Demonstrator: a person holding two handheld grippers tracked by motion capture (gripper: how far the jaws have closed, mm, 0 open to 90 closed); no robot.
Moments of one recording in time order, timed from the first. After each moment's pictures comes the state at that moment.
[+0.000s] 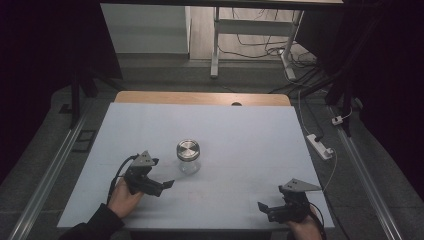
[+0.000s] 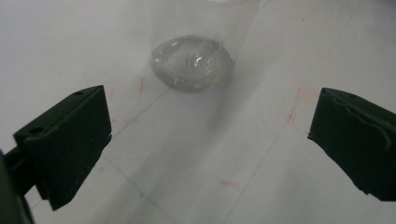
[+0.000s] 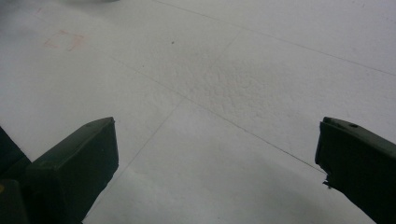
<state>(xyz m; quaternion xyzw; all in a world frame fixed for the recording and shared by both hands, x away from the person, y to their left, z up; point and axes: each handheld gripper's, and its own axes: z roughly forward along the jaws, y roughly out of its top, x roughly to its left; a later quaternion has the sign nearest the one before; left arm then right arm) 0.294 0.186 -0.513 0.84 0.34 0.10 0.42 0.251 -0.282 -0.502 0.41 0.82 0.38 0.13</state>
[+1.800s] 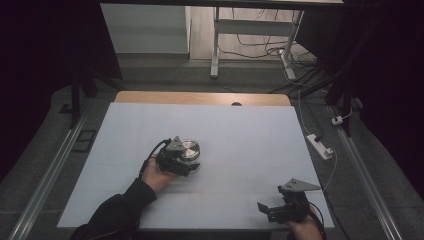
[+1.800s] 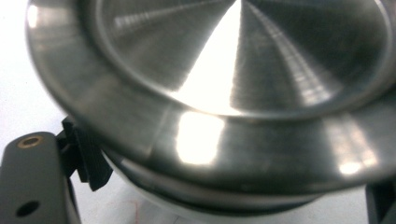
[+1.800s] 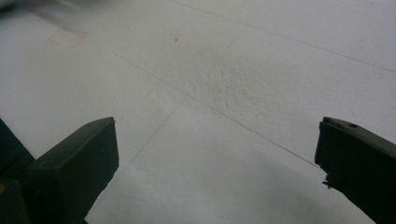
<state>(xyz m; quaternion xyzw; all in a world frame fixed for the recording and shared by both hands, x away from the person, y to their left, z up) 0.363 0.118 -0.521 0.86 0.30 0.12 0.40 0.252 -0.281 -0.502 0.41 0.82 0.38 0.12</state>
